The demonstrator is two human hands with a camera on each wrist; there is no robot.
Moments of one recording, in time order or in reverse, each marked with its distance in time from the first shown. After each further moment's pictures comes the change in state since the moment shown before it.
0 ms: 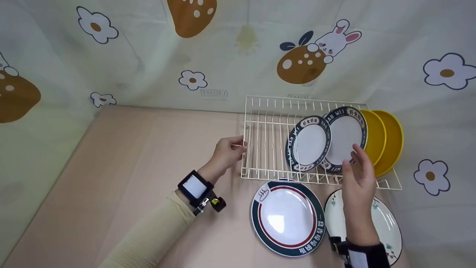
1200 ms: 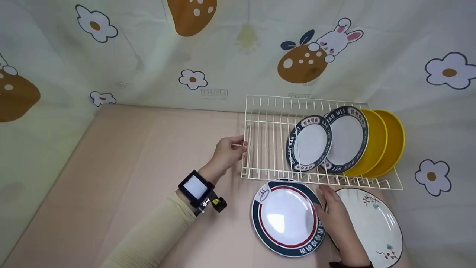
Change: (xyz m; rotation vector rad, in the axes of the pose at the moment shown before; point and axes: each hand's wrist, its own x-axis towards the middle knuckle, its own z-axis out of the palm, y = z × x) left_hand 0.000 0.002 0.001 0.007 -0.005 -0.028; right_hand -0.029 0.074 -0.018 -0.907 -0.637 0.233
